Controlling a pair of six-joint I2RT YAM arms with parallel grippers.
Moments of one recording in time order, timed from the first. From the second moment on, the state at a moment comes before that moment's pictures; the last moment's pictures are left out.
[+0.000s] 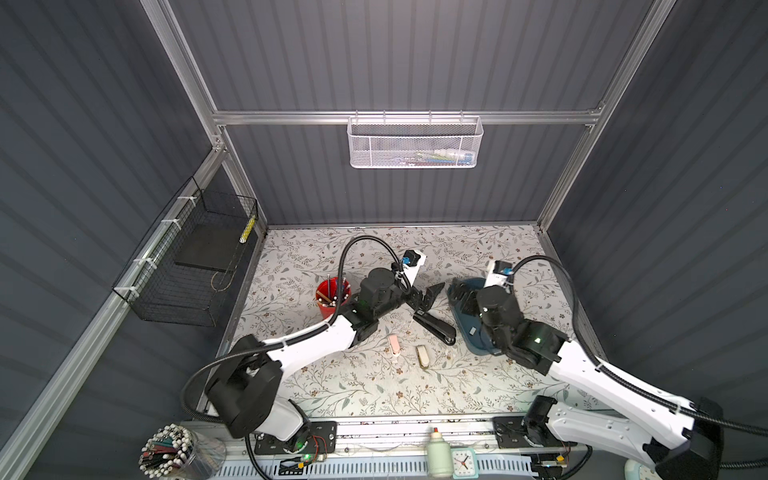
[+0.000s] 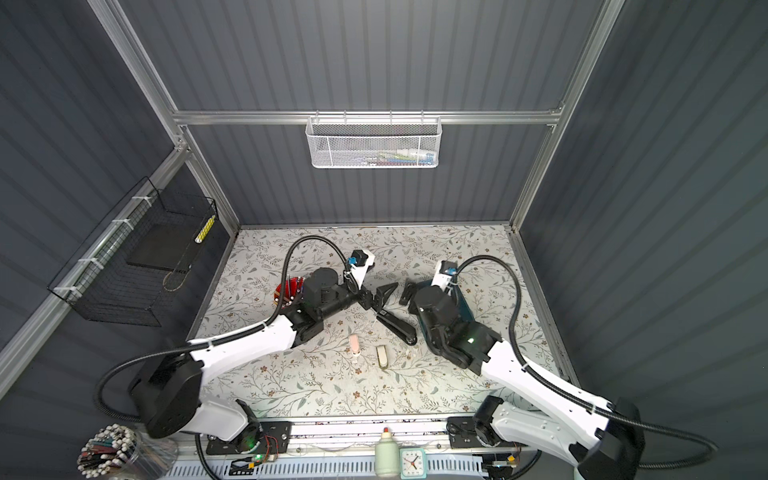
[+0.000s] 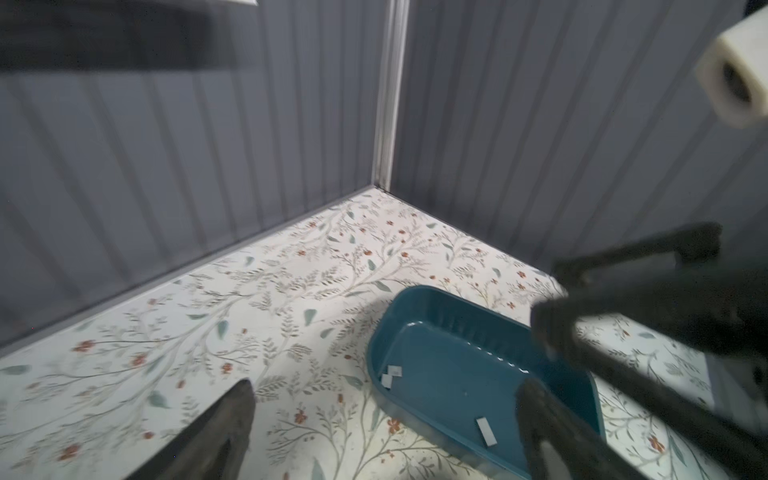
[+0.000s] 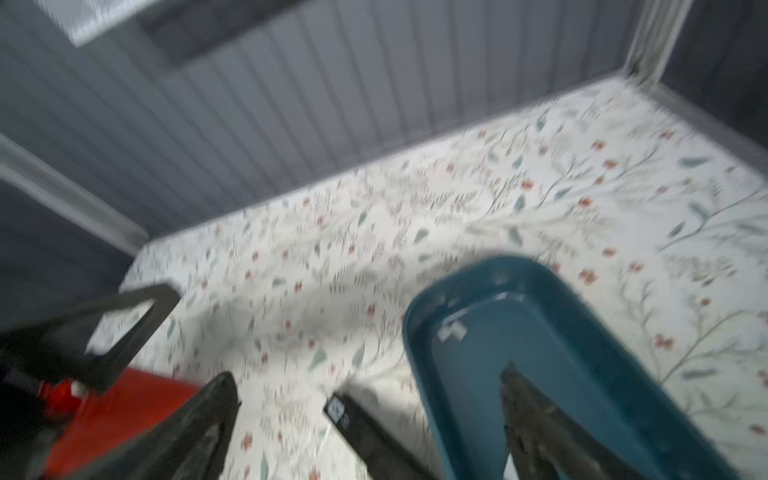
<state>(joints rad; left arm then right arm) -0.82 1.40 0.93 0.33 0.02 -0.09 0.77 0.96 0.82 -0.25 0.70 0.63</state>
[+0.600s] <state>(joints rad) -0.09 1.02 0.58 0.01 -0.43 -0.23 -0.04 0.95 0.31 0.20 0.63 0.33</state>
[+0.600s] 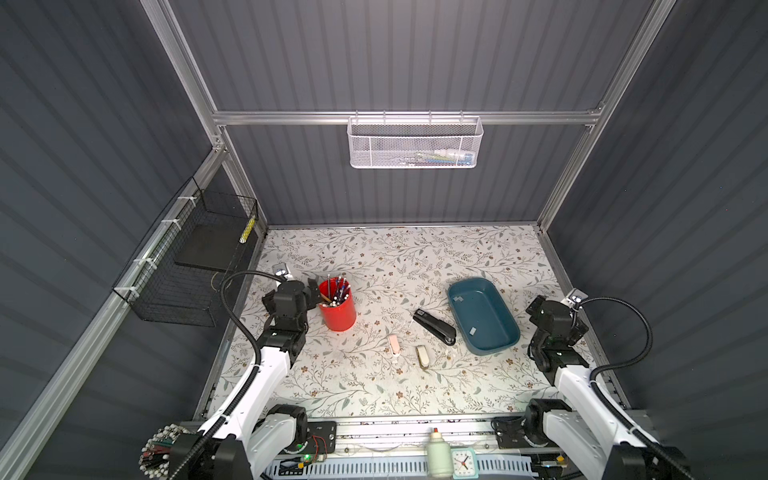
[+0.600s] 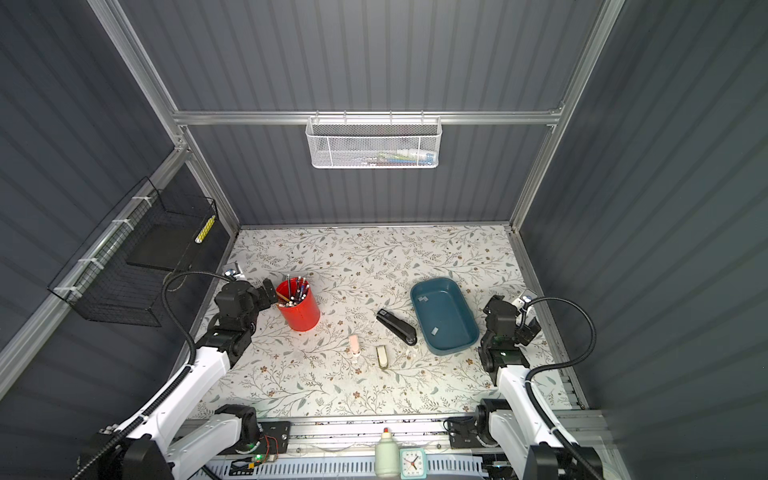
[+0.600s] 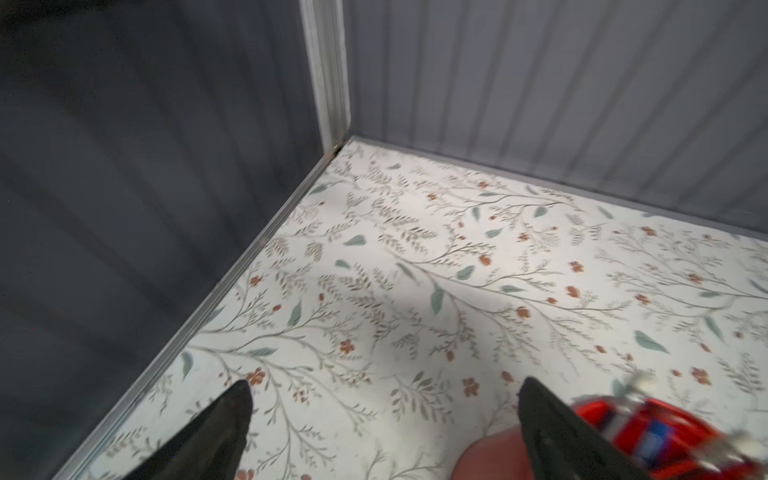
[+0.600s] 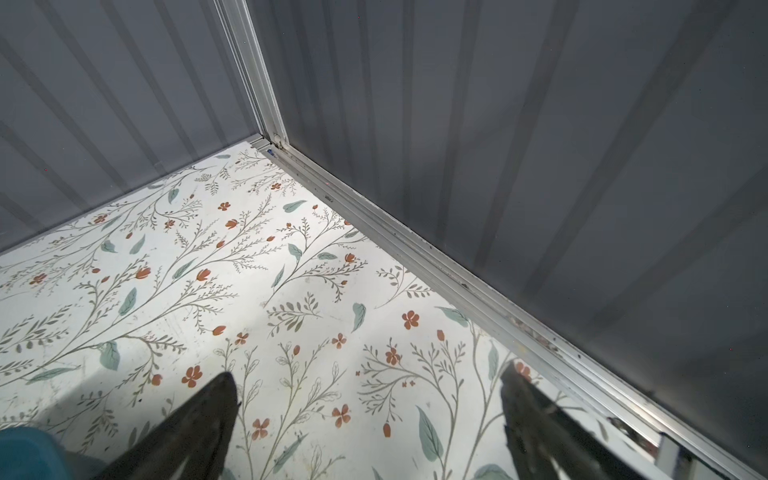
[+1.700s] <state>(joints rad) 0.00 1.71 0.36 0.97 -0.10 -0.06 -0.06 1.46 0.23 1.00 0.18 0.13</state>
